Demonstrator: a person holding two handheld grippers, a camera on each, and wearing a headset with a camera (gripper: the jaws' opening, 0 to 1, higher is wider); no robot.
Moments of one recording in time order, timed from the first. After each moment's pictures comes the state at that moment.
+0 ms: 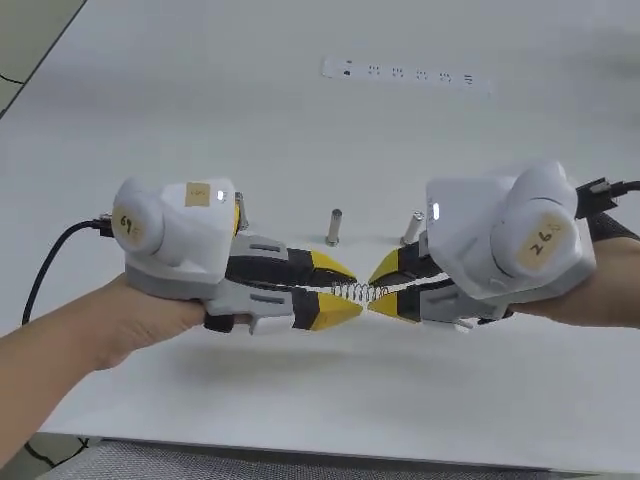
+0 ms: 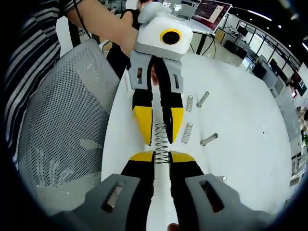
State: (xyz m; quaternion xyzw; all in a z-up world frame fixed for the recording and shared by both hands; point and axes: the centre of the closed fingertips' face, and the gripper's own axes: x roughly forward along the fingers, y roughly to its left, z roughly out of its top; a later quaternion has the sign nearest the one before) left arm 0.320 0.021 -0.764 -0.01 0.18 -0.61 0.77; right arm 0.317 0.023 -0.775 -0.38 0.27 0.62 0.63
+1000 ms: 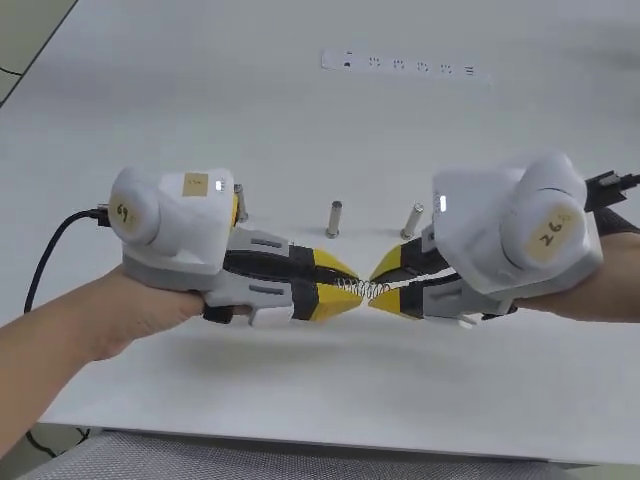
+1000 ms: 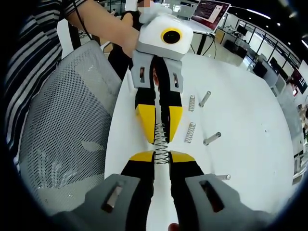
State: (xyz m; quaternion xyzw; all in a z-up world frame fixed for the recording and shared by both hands) left arm 0.313 0.021 -0.760 -0.02 0.18 -0.62 0.76; right arm 0.310 0.022 -0.776 -0.37 0.27 0.62 0.63
